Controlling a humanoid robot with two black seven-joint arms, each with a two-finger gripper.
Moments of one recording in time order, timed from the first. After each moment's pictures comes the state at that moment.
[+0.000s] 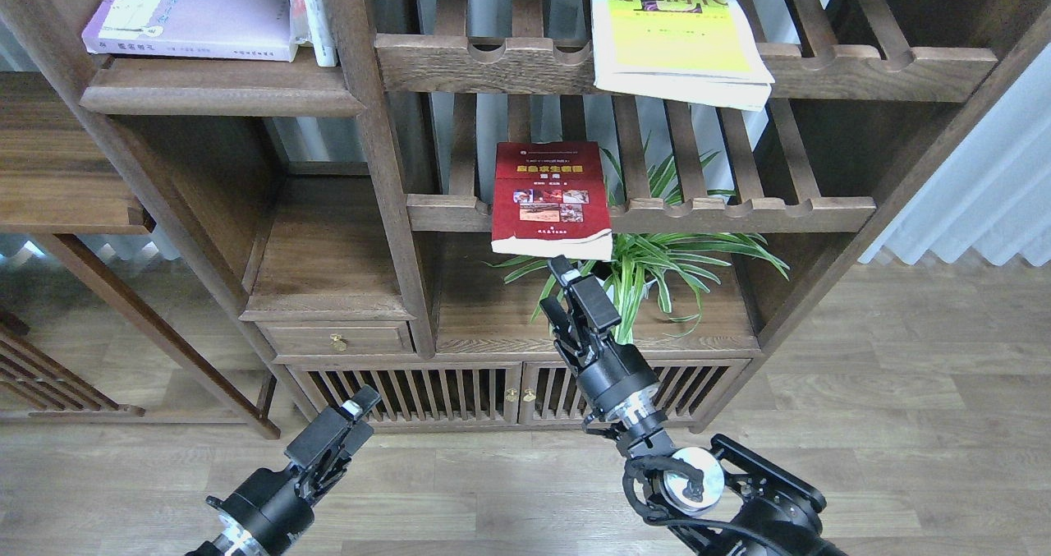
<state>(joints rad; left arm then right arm) 0.26 0.00 -1.35 -1.27 0.04 -0.49 0.46 0.25 0.01 0.71 0.98 0.41 0.55 0.21</state>
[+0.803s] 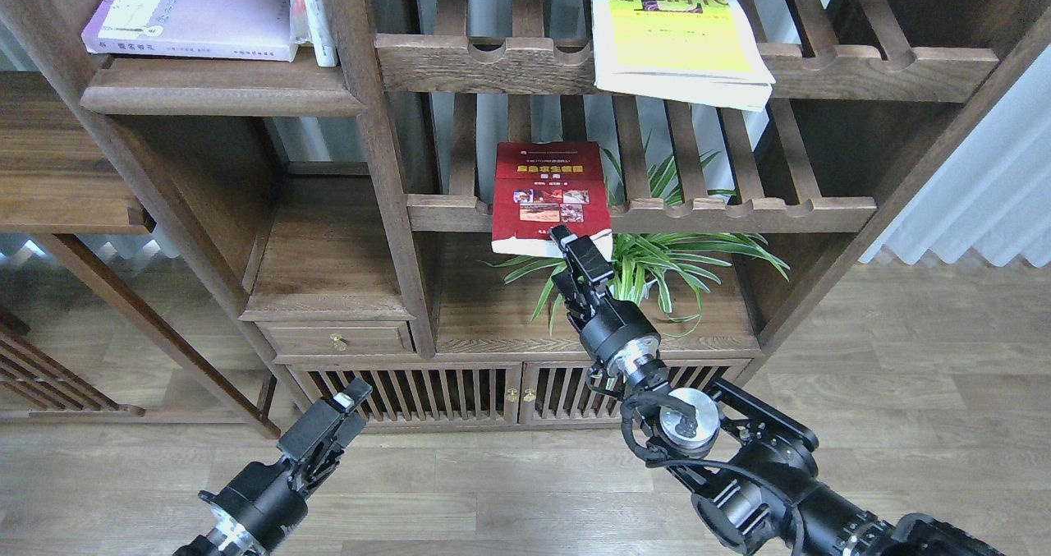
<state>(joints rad) 0.26 0.00 -1.38 -1.27 0.04 -0.49 0.46 0.39 0.02 0.72 0.88 0.49 0.37 0.20</state>
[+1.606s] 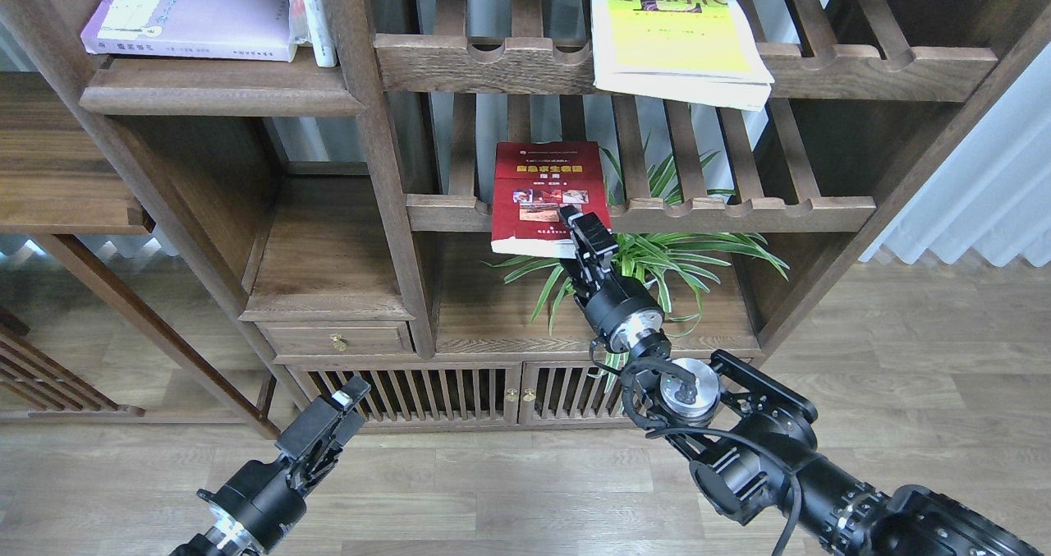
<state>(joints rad) 0.26 0.00 -1.38 -1.27 0.04 -0.49 0.46 0.47 0.01 0.72 0.84 0.57 0.28 0.19</state>
